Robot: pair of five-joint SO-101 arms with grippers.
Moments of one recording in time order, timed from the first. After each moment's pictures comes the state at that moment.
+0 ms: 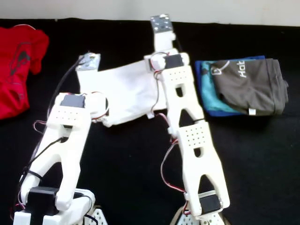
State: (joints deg) left arm -1.3 -18.1 35.8 53.2 6.6; right arm -20.1 69.4 -83.8 71.4 1.2
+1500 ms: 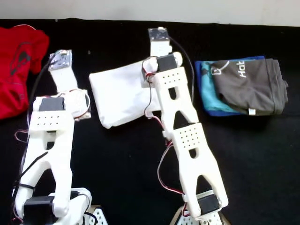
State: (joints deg) left arm -10.9 -23.4 37.2 54.5 6.6; right arm -23.9 70.9 -94.3 99.4 -13.0
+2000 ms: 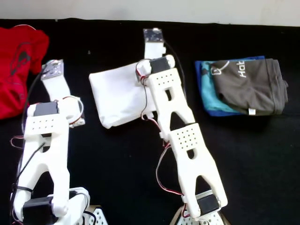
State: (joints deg) left arm -16.2 -24.0 41.1 54.5 6.6; right arm -25.0 70.8 -85.4 88.0 -14.5
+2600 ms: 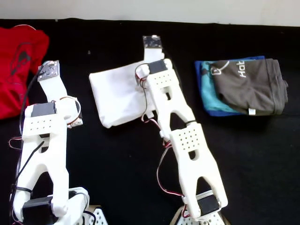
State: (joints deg) left arm -16.9 -24.0 41.4 53.9 6.6; right arm -24.9 67.0 -68.8 79.7 -13.9
